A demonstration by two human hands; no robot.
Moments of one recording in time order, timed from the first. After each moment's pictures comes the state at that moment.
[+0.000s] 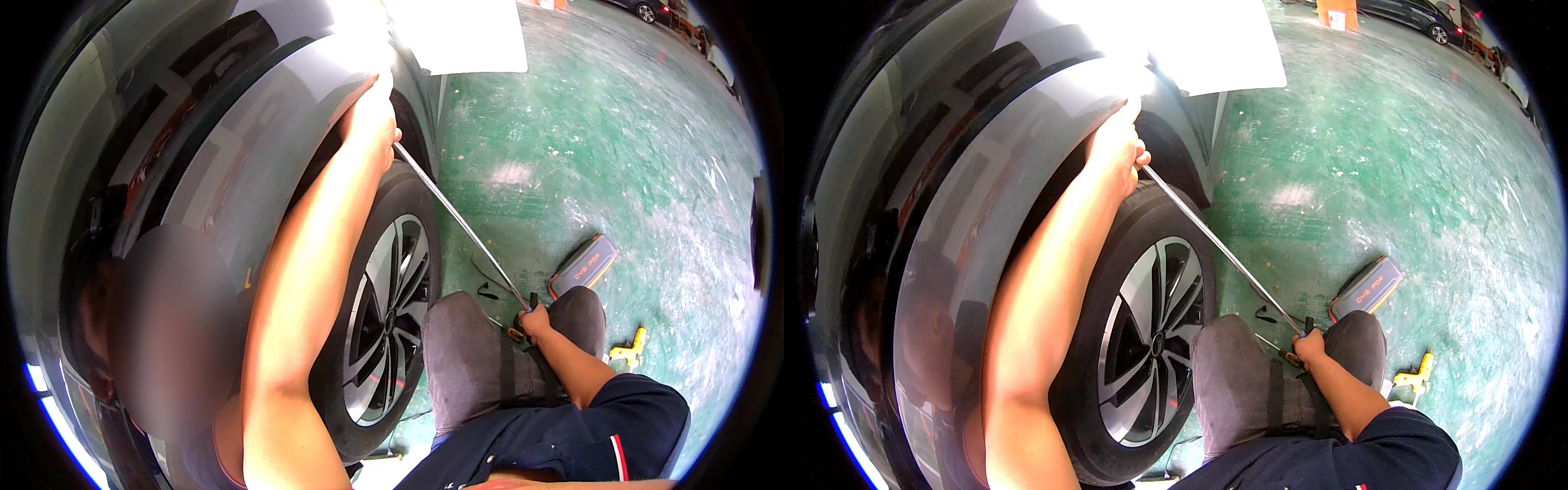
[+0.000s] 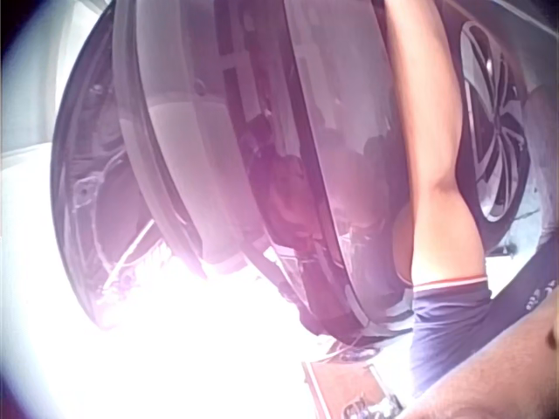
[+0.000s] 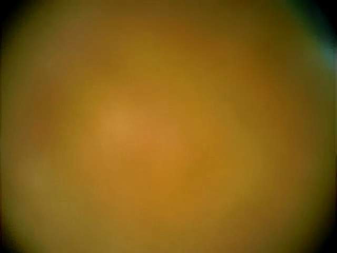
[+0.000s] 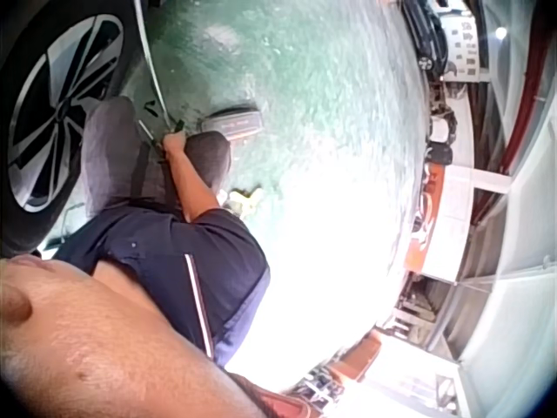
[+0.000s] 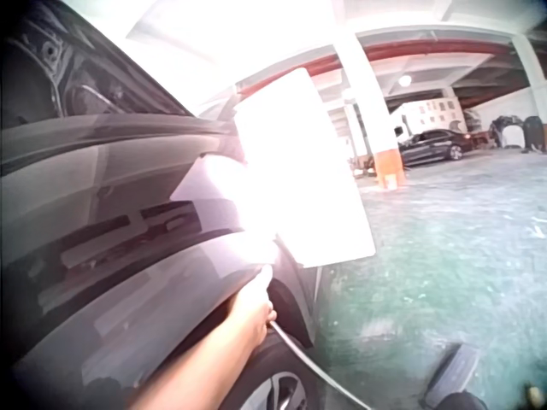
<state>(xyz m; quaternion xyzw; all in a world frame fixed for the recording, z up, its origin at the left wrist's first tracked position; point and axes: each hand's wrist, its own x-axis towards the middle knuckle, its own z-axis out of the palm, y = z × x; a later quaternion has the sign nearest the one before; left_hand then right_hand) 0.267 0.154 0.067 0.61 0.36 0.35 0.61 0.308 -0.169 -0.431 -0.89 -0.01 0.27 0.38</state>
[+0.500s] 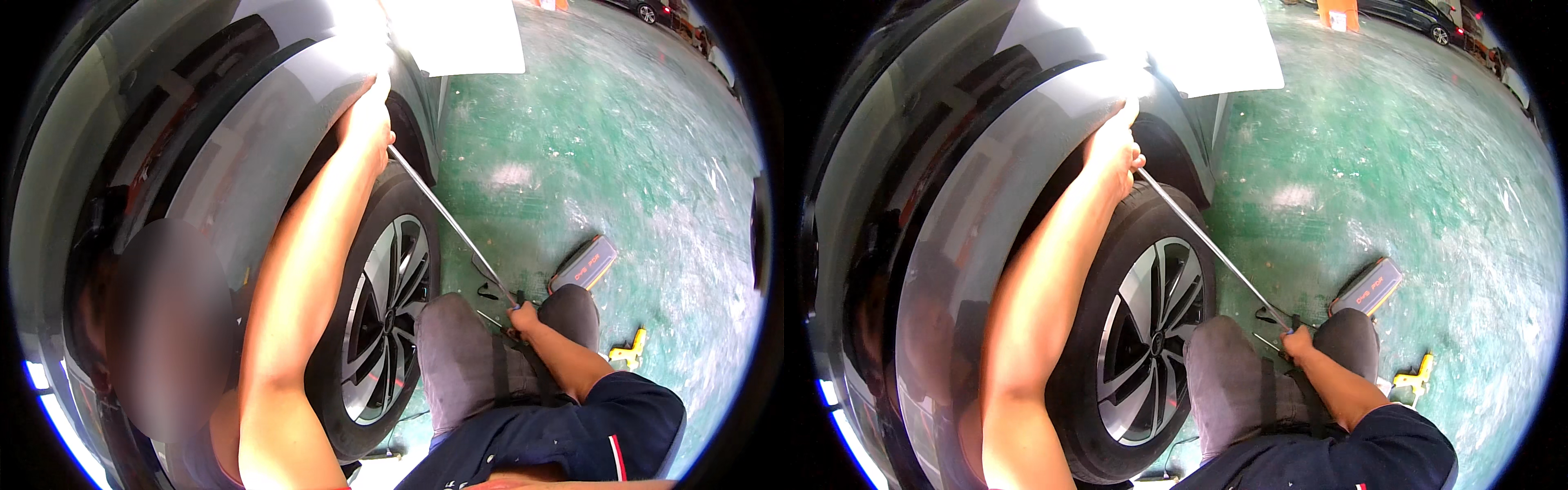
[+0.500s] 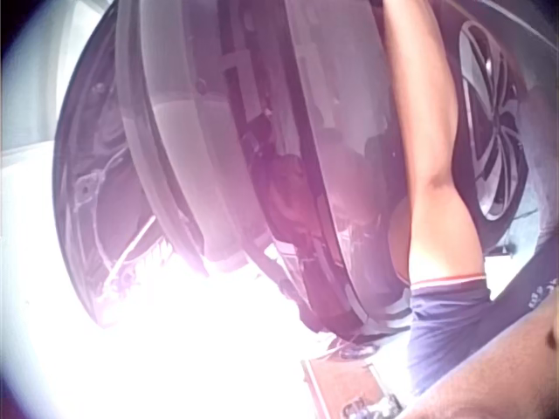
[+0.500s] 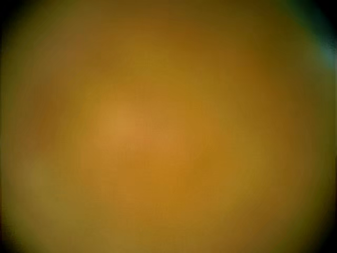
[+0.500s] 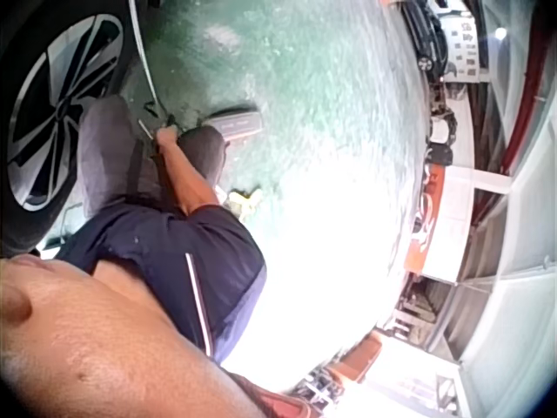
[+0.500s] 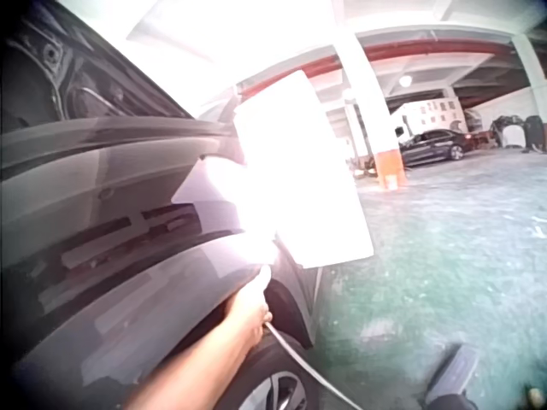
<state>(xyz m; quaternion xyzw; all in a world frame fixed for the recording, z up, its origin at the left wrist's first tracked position) 0.251 0.157 0.075 0.61 0.40 0.38 0.57 0.290 -0.124 -0.374 -0.83 -0.02 0.38 0.41</state>
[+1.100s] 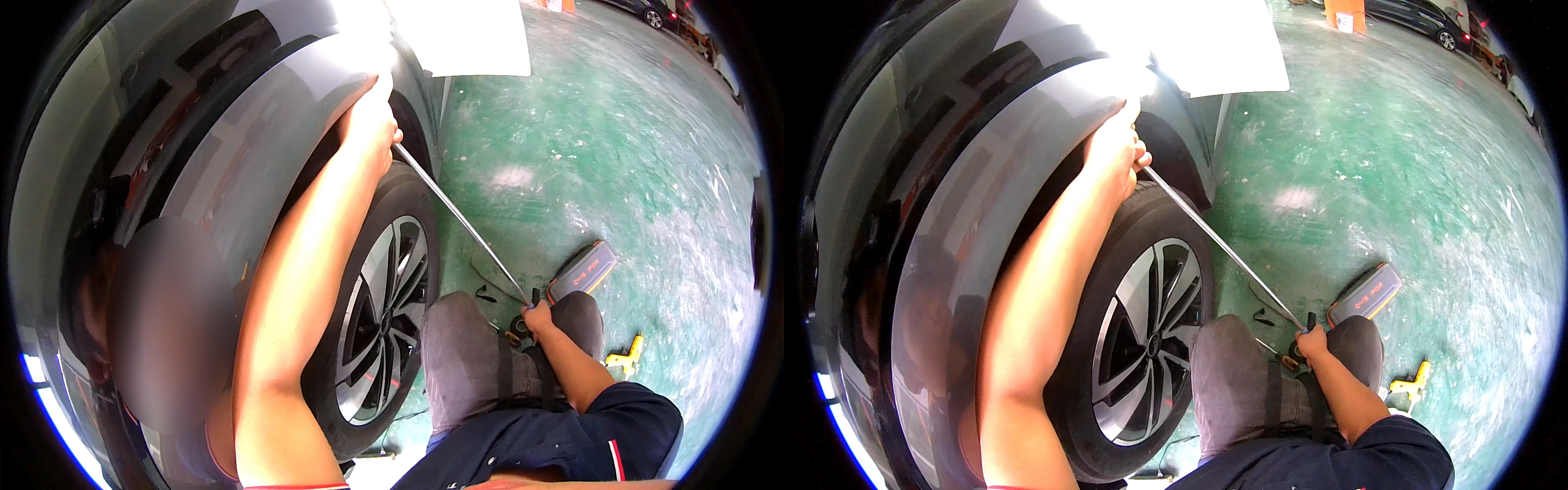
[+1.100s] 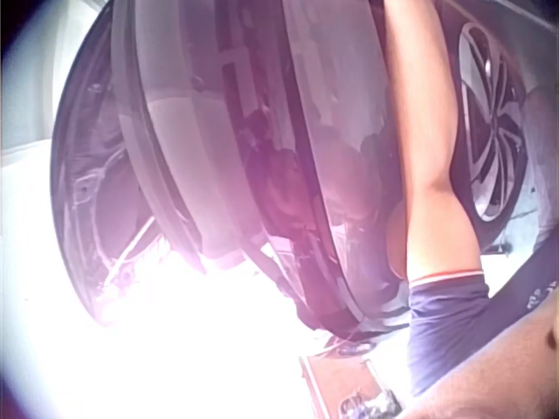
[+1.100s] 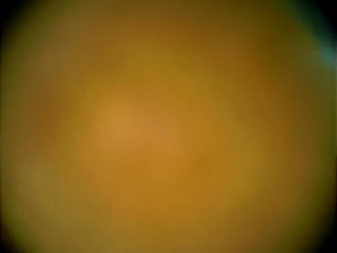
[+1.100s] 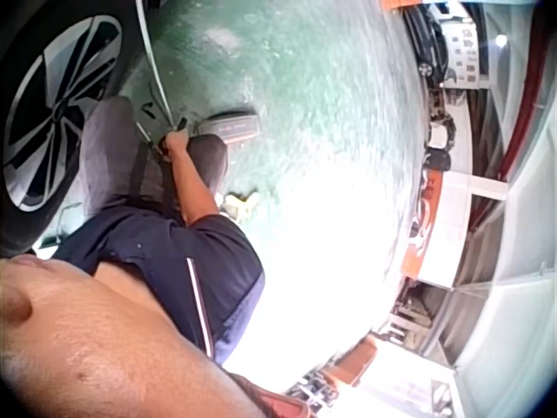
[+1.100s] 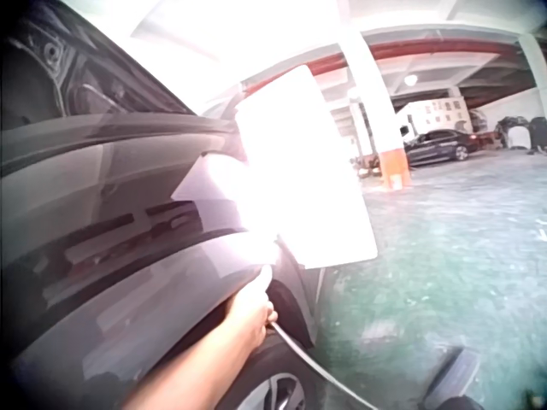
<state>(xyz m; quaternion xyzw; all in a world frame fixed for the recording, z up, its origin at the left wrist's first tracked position) 0.262 0.149 0.069 0.57 0.35 0.37 0.64 0.326 -0.163 -0.405 -0.89 -0.01 0.26 0.38</state>
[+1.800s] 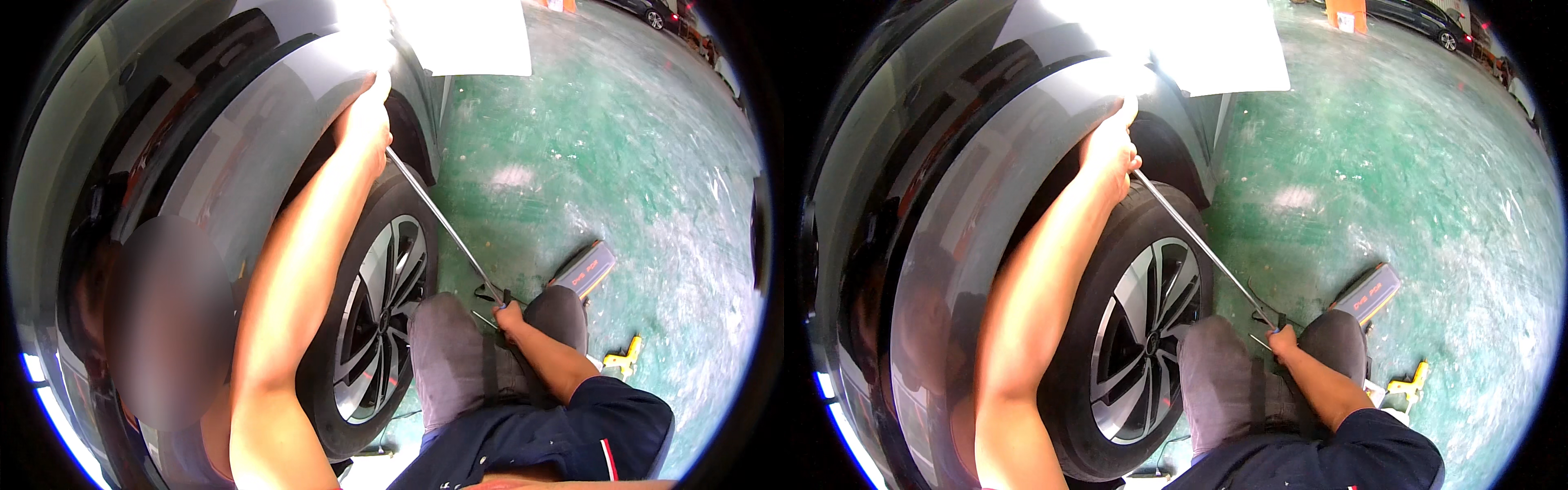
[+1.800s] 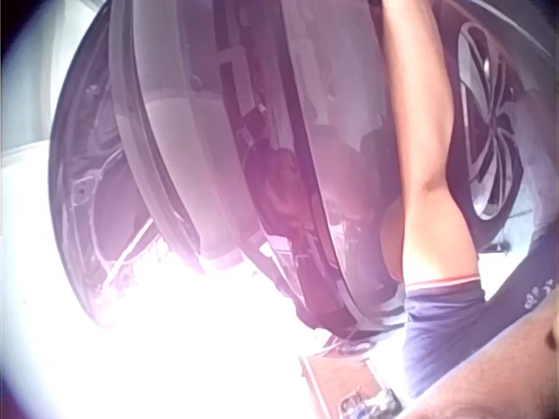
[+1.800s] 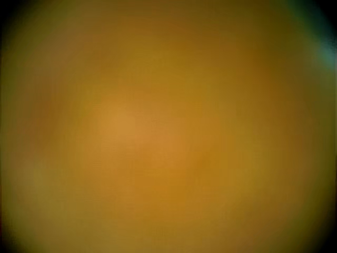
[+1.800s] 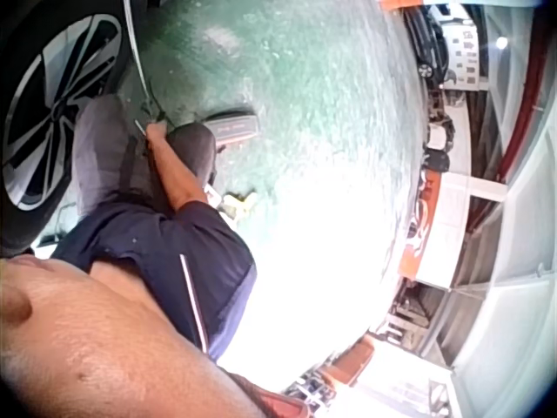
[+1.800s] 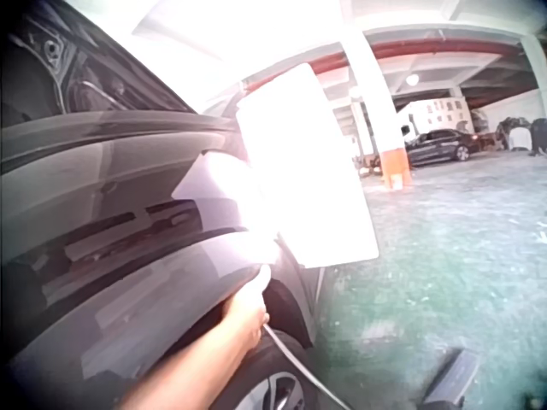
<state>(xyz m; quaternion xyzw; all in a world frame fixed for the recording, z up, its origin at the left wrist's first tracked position) 0.254 0.139 0.078 0.61 0.40 0.37 0.58 0.301 -0.102 -0.449 -0.82 -0.01 0.37 0.42</state>
